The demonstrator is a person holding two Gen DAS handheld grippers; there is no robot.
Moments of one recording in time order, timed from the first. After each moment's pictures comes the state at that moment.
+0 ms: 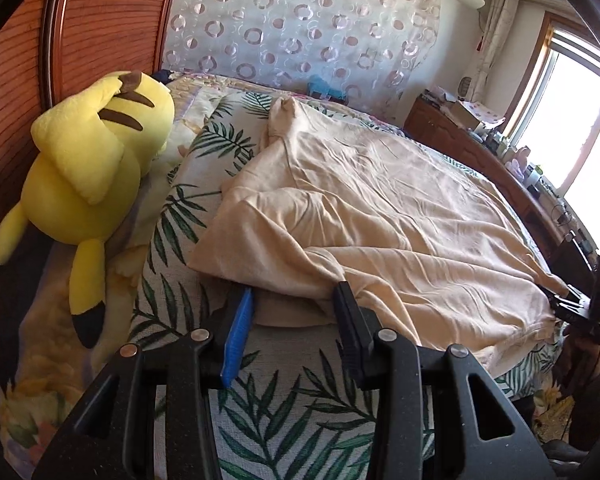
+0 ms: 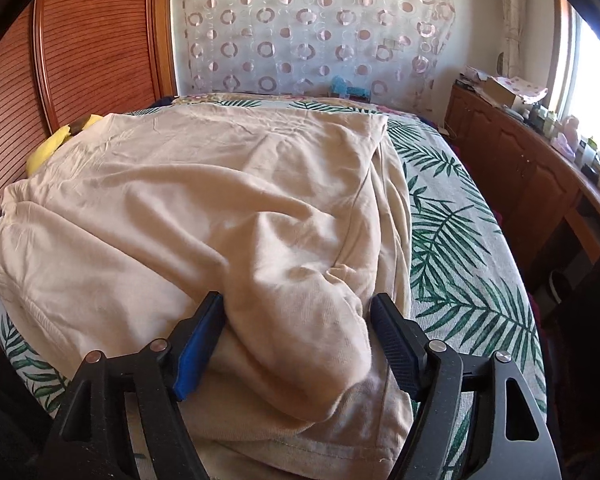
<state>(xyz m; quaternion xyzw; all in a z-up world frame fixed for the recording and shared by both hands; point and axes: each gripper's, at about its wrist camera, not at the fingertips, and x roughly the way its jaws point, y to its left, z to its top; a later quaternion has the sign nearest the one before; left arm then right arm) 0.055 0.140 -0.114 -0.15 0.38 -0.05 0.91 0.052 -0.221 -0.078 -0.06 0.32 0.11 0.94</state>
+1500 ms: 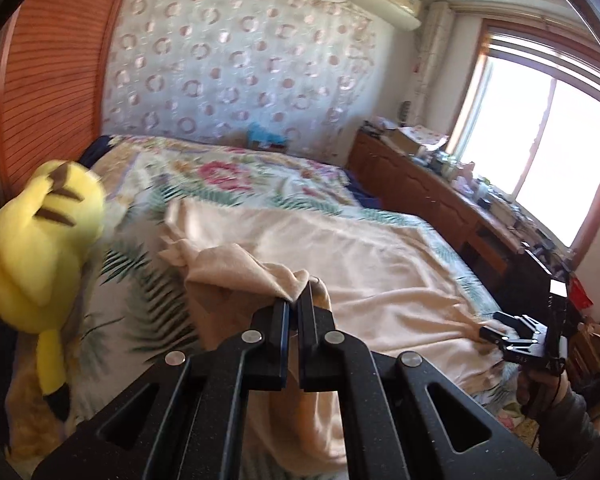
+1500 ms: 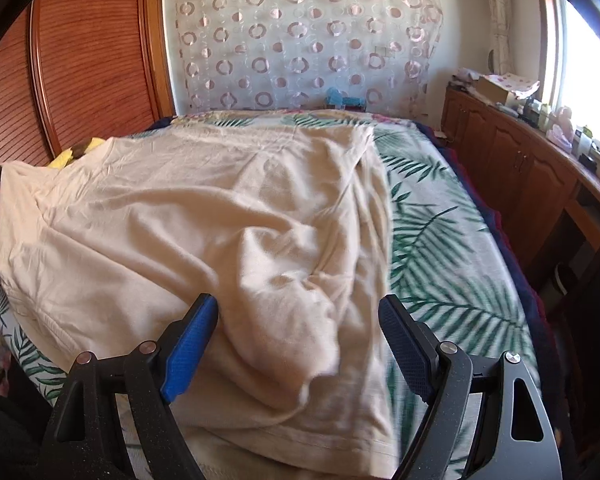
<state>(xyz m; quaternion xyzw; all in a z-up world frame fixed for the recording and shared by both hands) 0.081 0.068 -0.018 -0.11 0.28 -0.15 0.94 0.042 -0.247 -0.067 -0.04 0.29 0.12 0.95</state>
